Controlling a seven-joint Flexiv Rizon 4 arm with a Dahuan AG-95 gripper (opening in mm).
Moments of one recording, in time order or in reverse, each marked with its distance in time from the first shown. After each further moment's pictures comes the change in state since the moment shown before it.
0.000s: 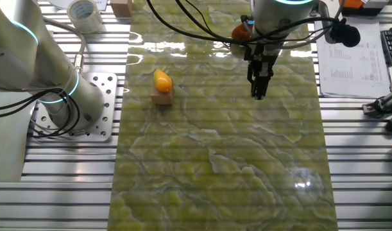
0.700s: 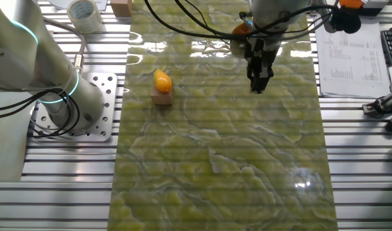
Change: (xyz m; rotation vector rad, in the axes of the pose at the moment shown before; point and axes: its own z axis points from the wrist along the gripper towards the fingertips) arm 0.000 0.000 0.000 0.054 -0.009 -0.061
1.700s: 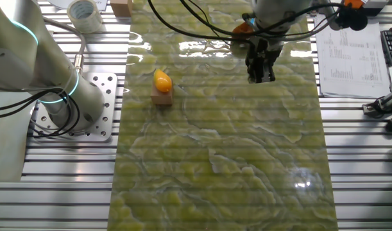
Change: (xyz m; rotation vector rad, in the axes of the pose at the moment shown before) arm 0.001 -0.001 0.000 -0.004 0.028 -0.126
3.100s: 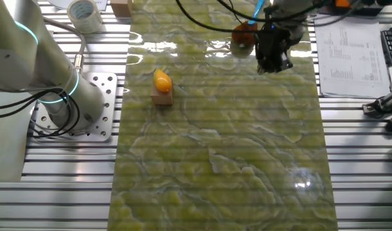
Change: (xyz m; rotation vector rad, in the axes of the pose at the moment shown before) arm -0.037 0.032 0.002 -0.009 0.022 -0.227
